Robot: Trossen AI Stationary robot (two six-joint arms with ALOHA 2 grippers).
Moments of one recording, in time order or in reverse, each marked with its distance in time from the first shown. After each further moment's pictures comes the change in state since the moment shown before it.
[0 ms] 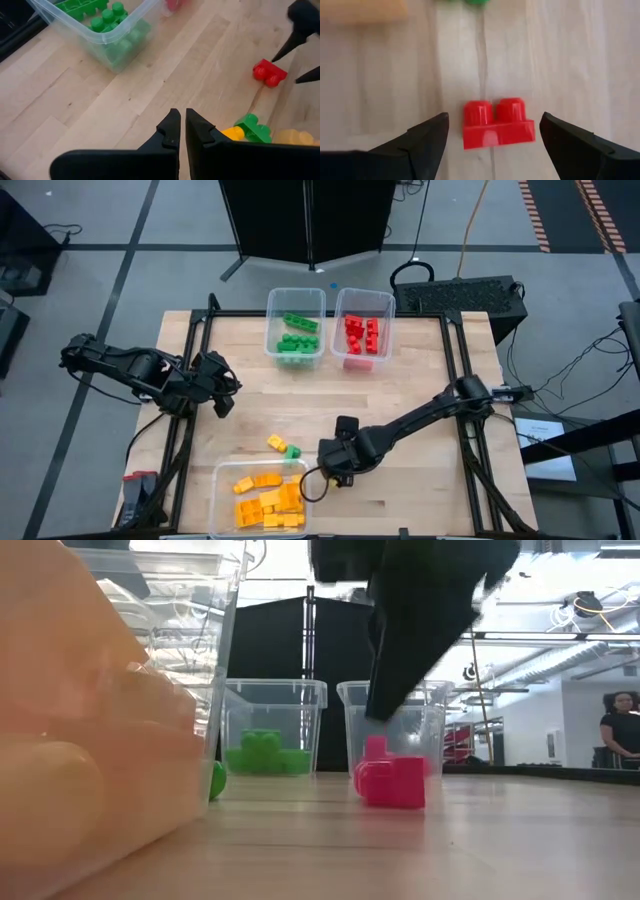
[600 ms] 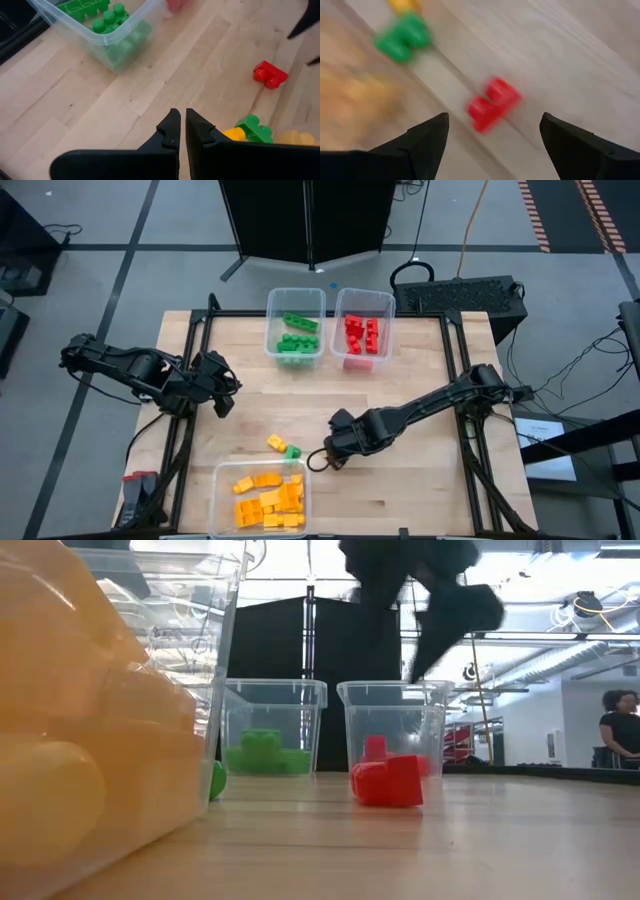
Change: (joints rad) left arm 0.000 0.000 0.000 0.000 -0.007 0.001; right arm -0.057 -0.130 0.000 -0.128 -0.077 0.706
